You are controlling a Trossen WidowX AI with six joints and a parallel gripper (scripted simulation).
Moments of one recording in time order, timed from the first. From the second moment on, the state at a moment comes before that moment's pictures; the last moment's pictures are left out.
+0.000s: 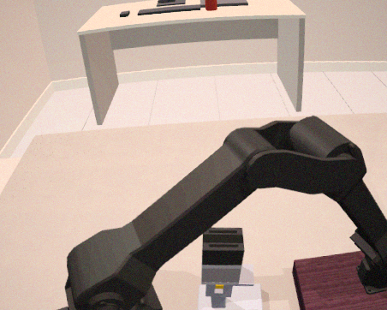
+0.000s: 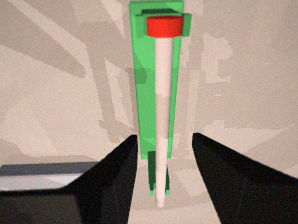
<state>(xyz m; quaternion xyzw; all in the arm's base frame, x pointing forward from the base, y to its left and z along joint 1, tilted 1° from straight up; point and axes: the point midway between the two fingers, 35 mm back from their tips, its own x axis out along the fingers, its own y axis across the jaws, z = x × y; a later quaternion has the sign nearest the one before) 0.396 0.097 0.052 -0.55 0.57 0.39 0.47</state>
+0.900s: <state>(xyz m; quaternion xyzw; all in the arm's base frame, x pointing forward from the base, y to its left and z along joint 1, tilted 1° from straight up) 0.395 0.095 0.025 -0.54 0.57 0.39 0.47</state>
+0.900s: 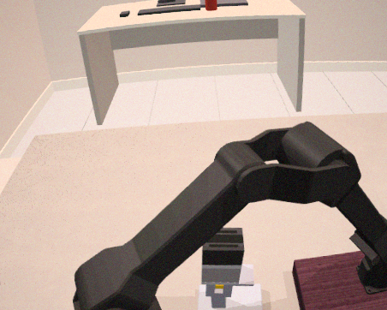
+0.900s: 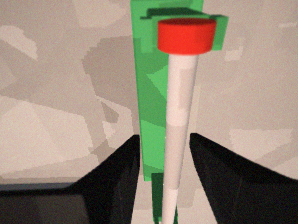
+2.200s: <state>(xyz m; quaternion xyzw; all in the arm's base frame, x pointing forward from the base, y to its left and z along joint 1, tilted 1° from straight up) 0.390 0.095 0.079 -0.54 0.58 0.40 0.46</state>
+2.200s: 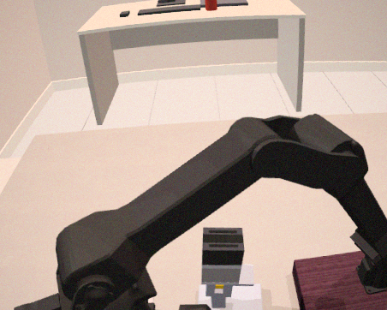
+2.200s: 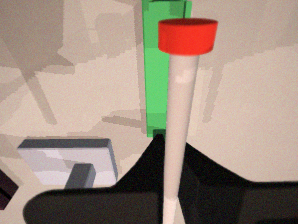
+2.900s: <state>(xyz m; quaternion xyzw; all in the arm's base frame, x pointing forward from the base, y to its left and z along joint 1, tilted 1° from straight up) 0.385 0.096 0.085 -0.54 0.58 0.40 0.46</state>
